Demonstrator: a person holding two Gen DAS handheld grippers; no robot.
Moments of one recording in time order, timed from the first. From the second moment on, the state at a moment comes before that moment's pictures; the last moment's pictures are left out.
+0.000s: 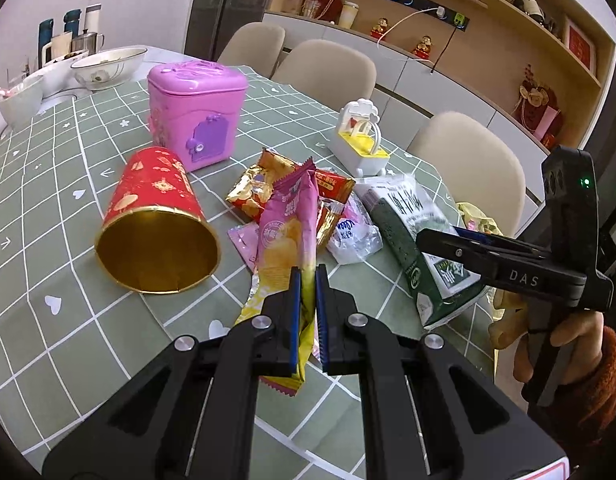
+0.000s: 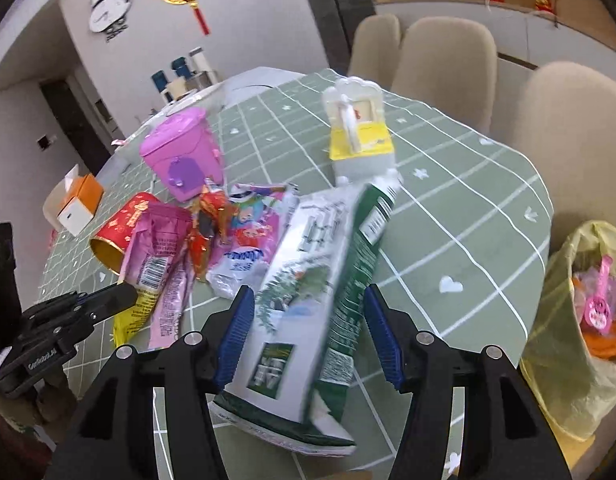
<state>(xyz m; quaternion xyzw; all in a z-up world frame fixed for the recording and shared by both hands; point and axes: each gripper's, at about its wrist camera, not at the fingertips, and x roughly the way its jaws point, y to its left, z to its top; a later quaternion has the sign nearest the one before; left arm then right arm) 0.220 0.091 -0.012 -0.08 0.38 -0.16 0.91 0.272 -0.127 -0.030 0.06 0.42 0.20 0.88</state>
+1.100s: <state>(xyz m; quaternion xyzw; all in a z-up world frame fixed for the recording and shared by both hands) 0.208 0.003 0.082 -0.06 0.27 -0.15 0.95 0.227 -0.233 0.043 0.00 0.27 0.19 0.95</state>
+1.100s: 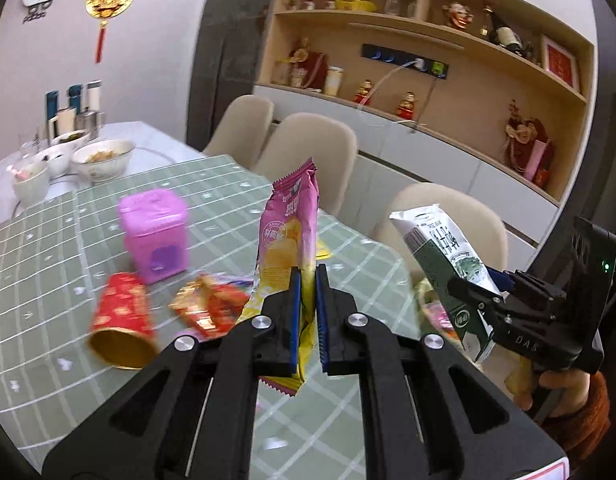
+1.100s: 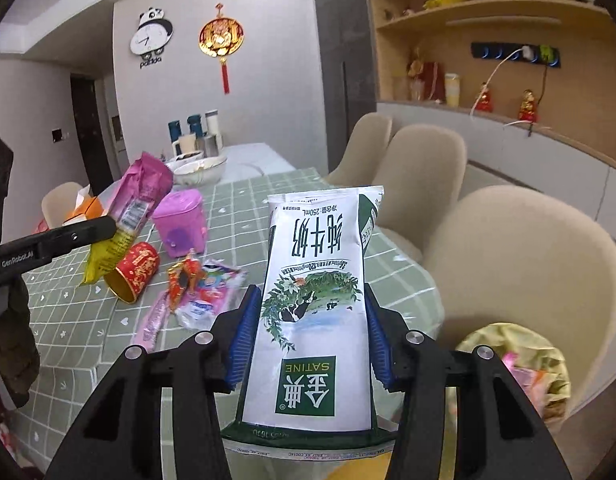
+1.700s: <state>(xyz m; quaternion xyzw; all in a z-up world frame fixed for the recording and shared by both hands) 0.271 -0.212 0.024 -0.03 0.34 -0.32 0.88 0.223 -0.409 0.033 0.01 0.25 0.06 0.97</state>
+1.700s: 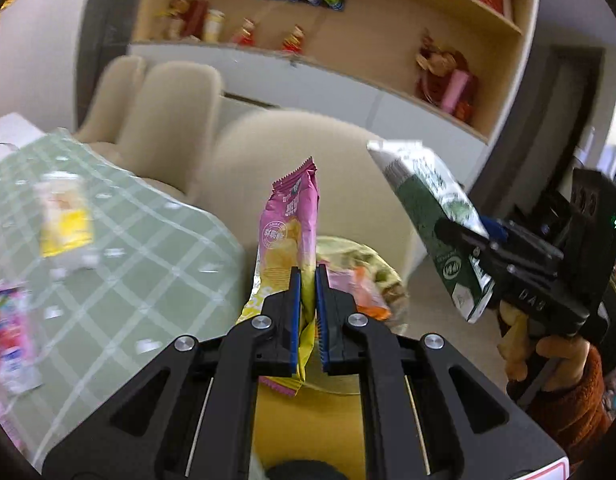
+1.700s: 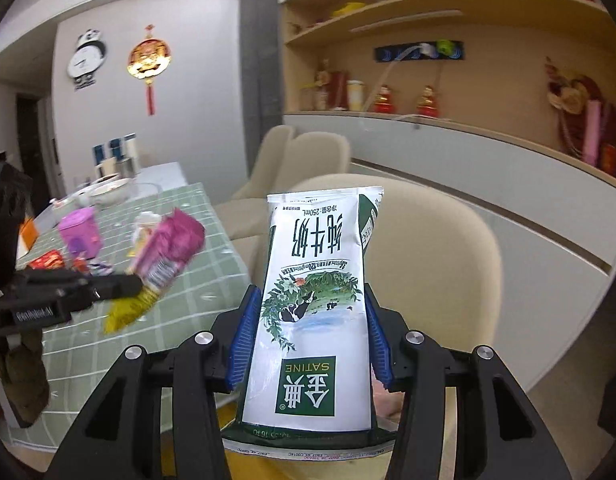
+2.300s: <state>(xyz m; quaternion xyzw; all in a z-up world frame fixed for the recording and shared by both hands) 0.312 -0.268 -0.008 -0.03 0.39 -0.34 0.86 0.254 -0.449 -0.024 0.04 0.30 0.05 0.95</state>
